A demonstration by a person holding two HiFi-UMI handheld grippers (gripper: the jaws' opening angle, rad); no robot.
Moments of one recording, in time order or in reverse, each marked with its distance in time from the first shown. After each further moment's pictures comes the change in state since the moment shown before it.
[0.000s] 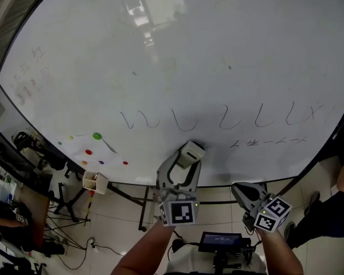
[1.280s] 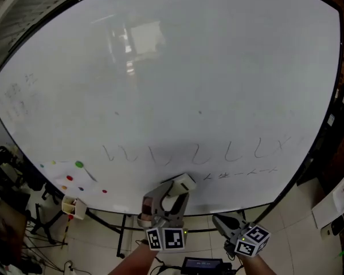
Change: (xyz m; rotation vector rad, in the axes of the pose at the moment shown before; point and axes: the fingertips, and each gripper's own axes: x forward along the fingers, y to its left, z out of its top) left arm 0.017 -0.037 0.035 0.229 0.012 -0.080; right arm -0.030 -0.009 0.008 -0.009 0.004 -0.068
